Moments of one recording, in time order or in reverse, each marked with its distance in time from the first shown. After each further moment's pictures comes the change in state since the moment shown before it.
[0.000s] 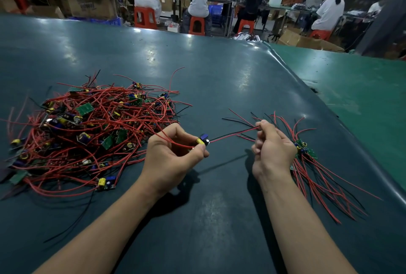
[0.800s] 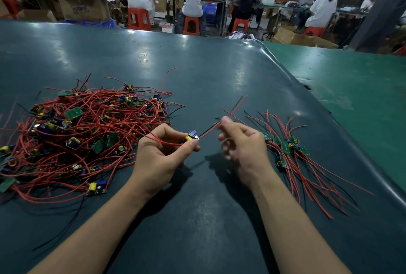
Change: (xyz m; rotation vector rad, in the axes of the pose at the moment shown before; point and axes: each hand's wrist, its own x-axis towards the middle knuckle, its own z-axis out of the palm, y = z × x) left_hand 0.002 0.007 0.001 -0.062 0.021 -0.078; right_hand -0.020 0.002 0.005 -0.236 -0.505 0.104
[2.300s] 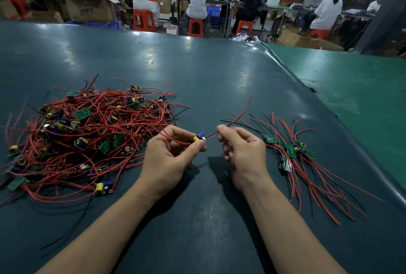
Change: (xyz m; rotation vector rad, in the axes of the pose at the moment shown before) left_hand 0.004 -0.006 0.001 0.105 0.008 -0.009; right_hand -0.002 0.010 0.018 0.098 0.132 -0.018
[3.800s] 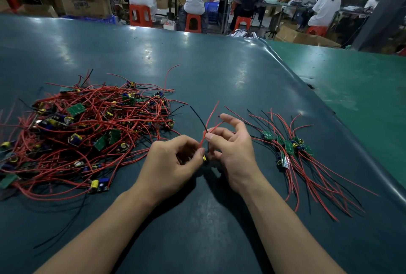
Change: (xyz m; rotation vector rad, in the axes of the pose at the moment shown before) left_hand -0.006 -0.009 -0.005 0.483 -0.092 0.238; right_hand -0.004 0.009 0.002 -0.051 -0.188 -0.011
